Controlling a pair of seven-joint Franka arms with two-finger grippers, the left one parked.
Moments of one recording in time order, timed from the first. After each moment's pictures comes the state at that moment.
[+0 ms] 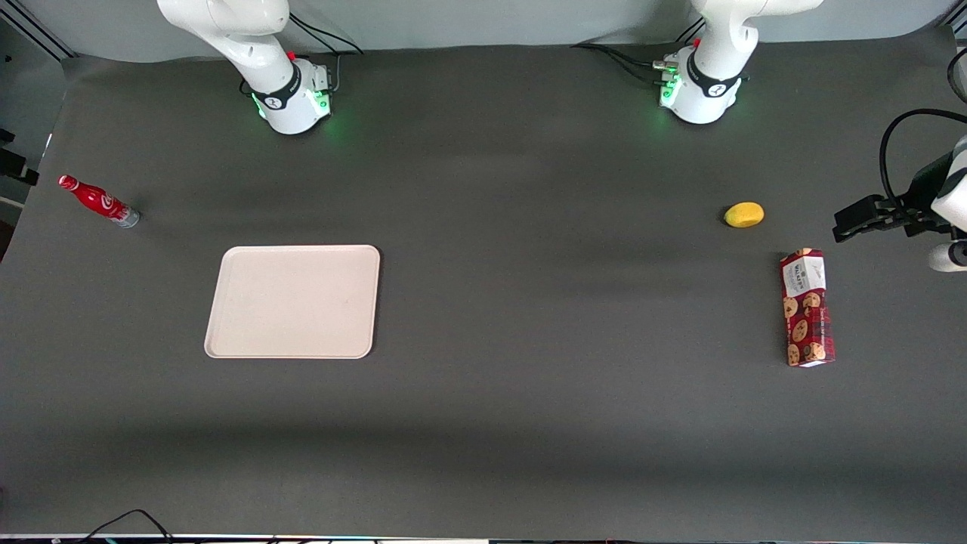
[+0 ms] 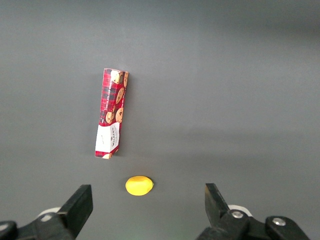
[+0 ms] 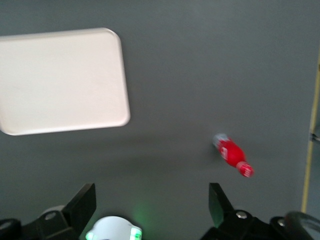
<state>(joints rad) -0.13 -0.14 -0.27 -1.80 -0.13 1.56 -0.26</state>
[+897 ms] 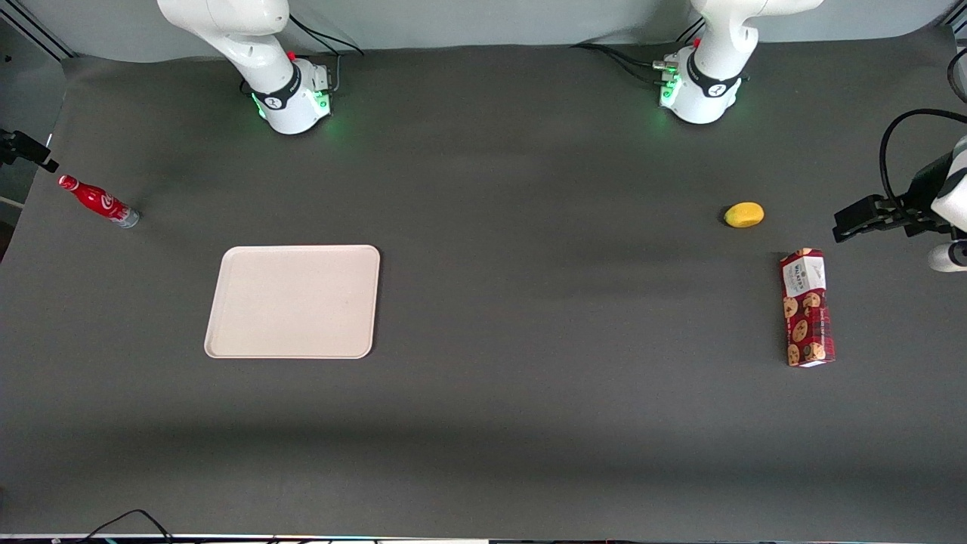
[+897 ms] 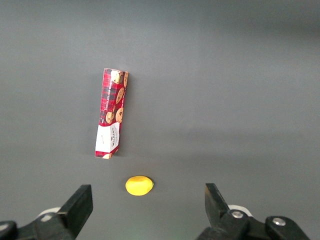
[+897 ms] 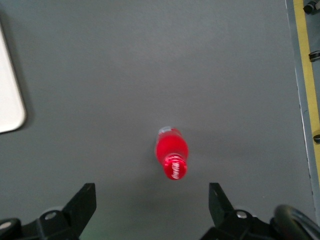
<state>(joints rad) -0.13 -0.29 -0.74 -2.36 -0.25 2.18 -0.49</state>
